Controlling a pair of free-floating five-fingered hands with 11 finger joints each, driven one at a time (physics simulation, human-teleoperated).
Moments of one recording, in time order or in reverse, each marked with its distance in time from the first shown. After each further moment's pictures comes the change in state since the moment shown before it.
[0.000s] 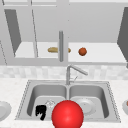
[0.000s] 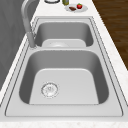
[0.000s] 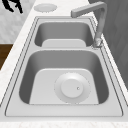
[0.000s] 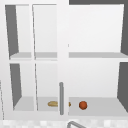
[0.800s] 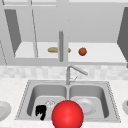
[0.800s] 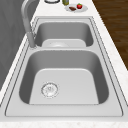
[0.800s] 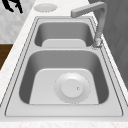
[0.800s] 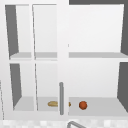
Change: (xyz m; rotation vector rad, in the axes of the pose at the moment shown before) left hand 0.000 0.000 0.000 0.000 0.000 0.000; right hand -0.015 0.010 -0.059 0.188 -0.068 -0.009
